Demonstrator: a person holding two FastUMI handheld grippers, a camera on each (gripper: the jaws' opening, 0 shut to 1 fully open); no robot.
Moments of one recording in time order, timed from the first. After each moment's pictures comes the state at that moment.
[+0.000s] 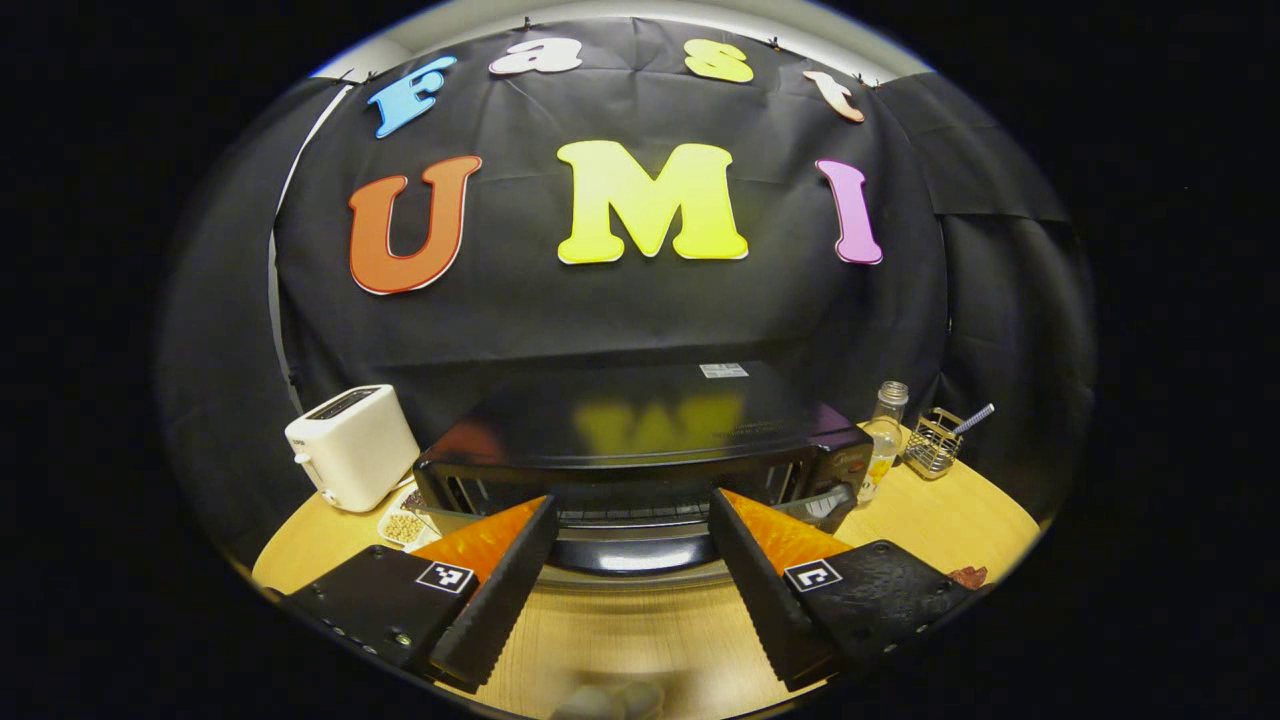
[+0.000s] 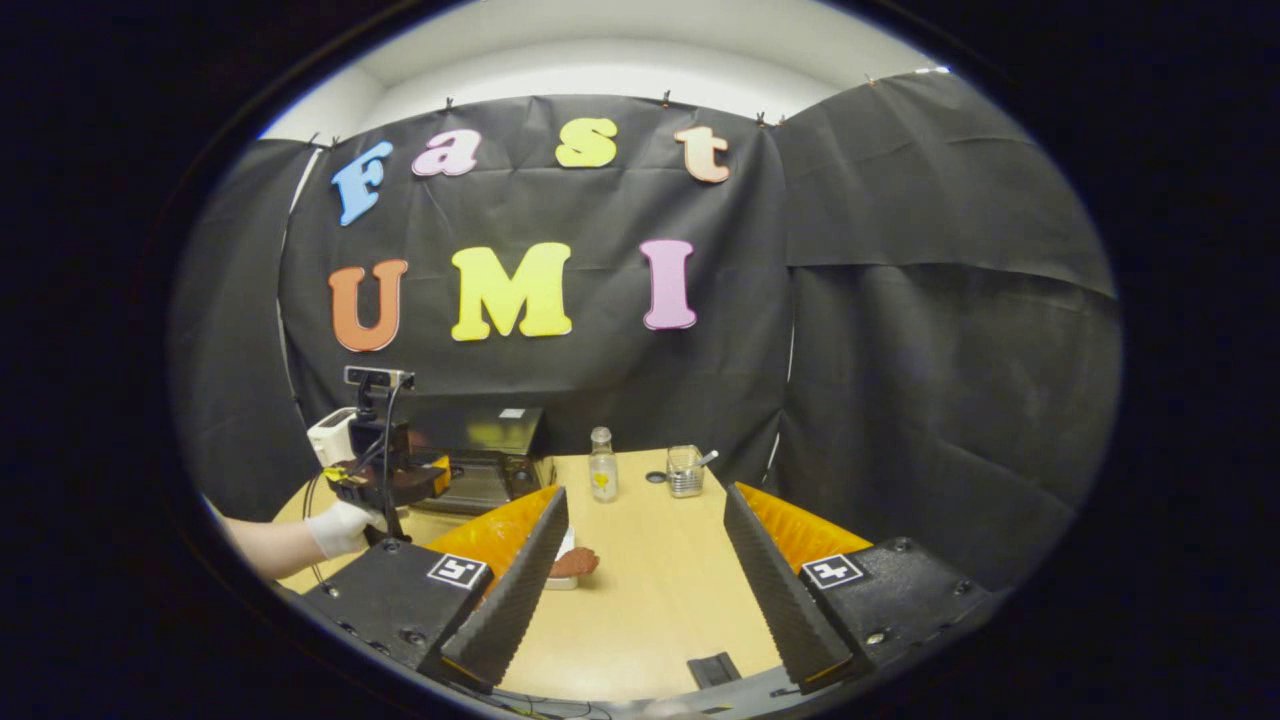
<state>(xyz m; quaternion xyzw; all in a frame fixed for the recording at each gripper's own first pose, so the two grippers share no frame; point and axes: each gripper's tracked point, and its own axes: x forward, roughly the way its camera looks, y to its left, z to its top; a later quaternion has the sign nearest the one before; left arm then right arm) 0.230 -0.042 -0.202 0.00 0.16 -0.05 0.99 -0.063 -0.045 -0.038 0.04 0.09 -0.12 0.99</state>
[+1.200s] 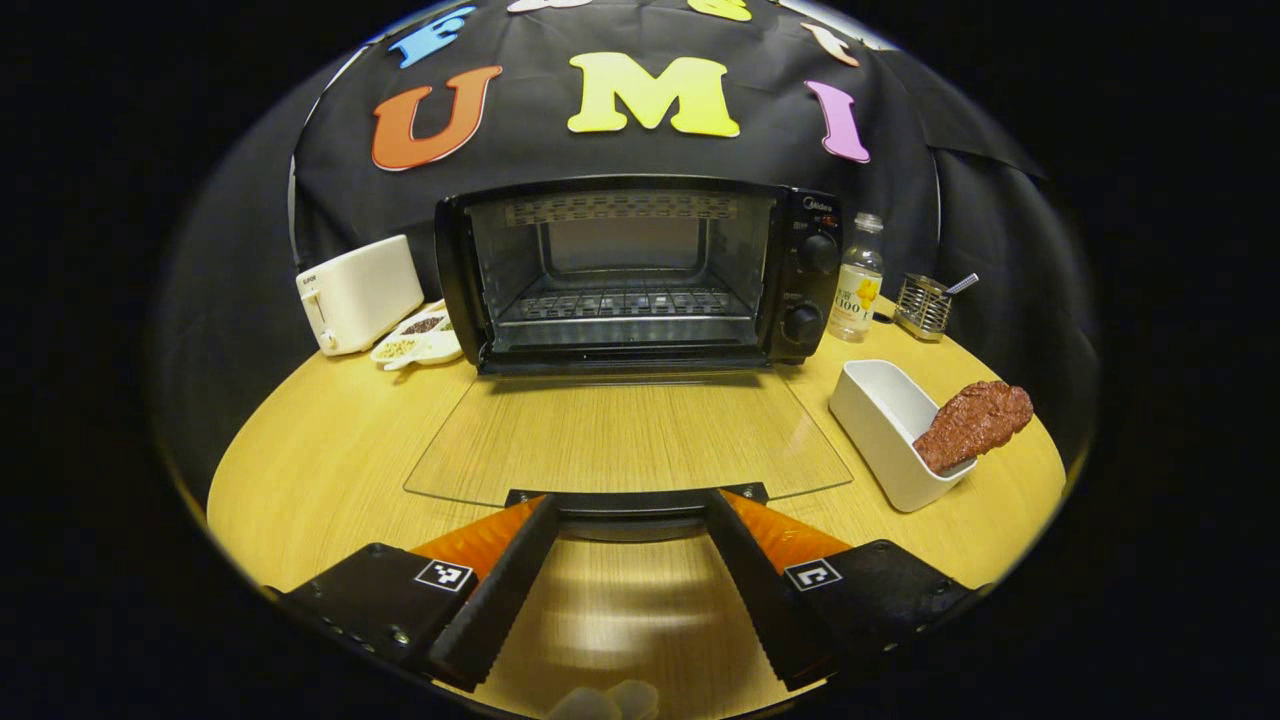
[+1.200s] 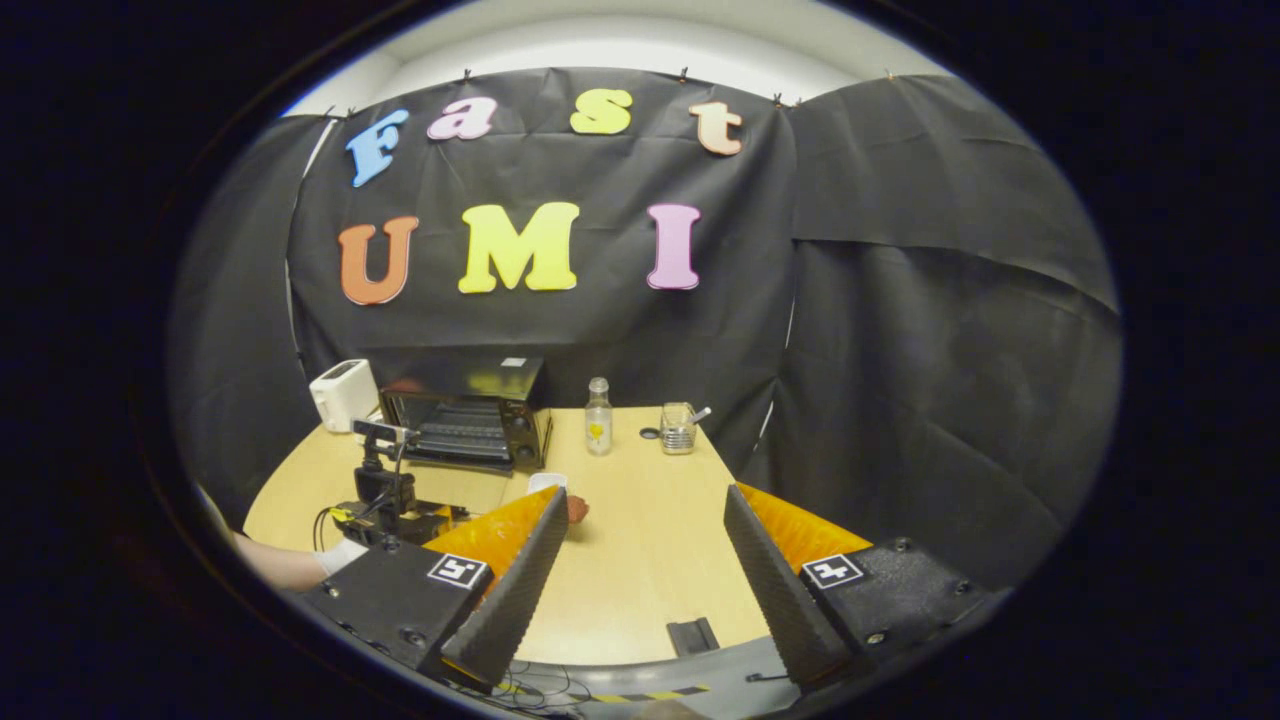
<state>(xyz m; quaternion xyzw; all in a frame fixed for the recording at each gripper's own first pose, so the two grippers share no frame) 0.119 -0.049 -0.350 0.00 0.28 -0.05 0.96 -0.099 -0.047 -0.076 0.02 0.15 -0.12 0.98</state>
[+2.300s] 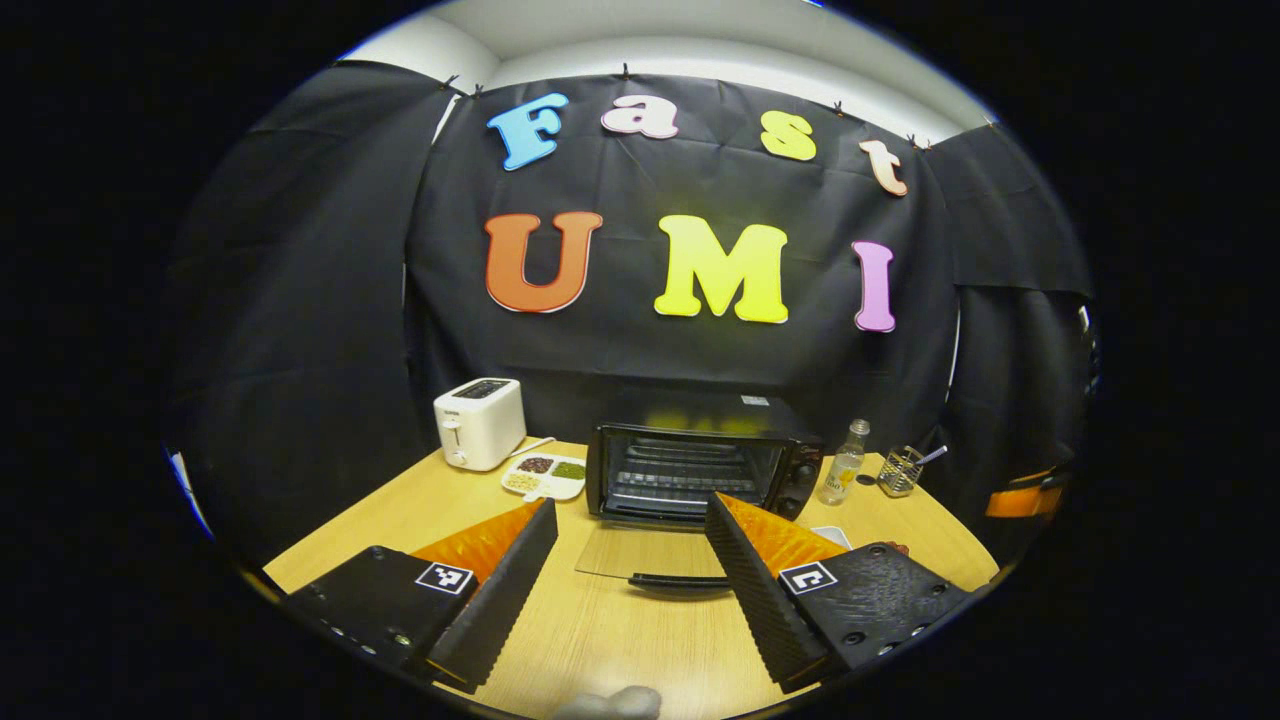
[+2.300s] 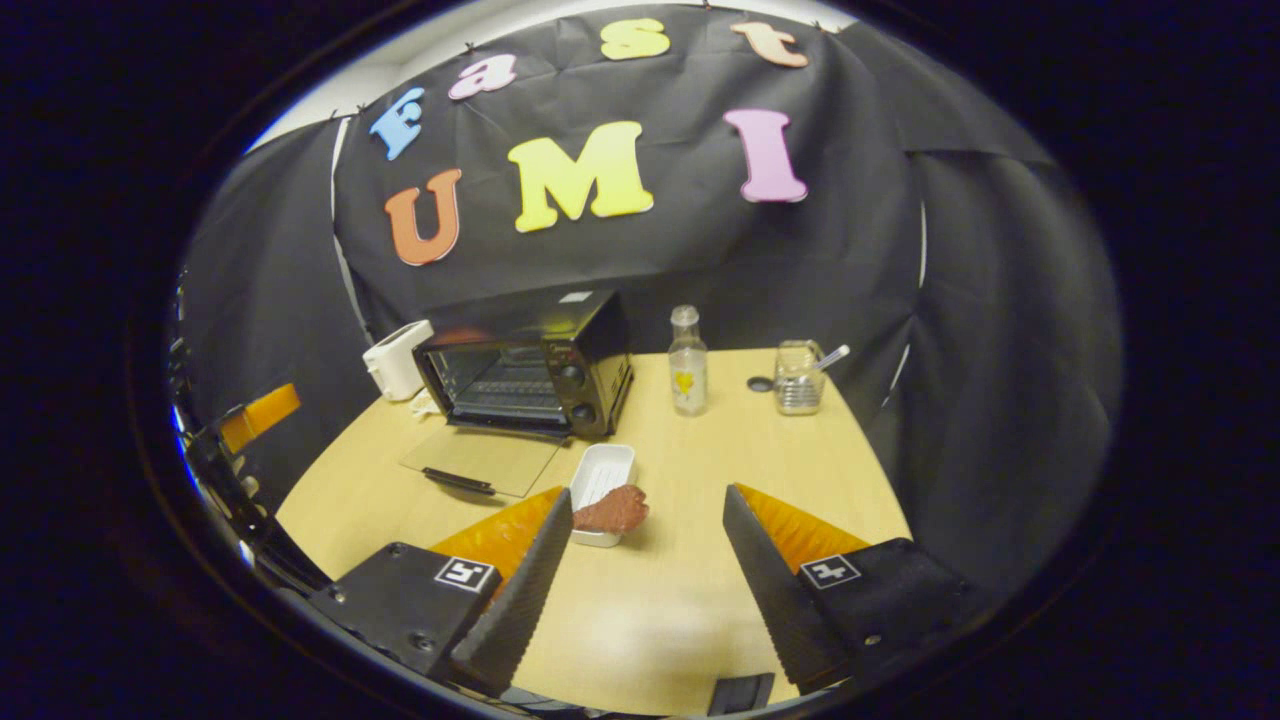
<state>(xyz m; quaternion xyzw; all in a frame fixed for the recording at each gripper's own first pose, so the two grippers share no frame) 0.032 0.044 -0.114 -0.06 0.11 0.05 0.99 0.089 -0.040 -0.211 0.08 0.25 0.07 0.96</state>
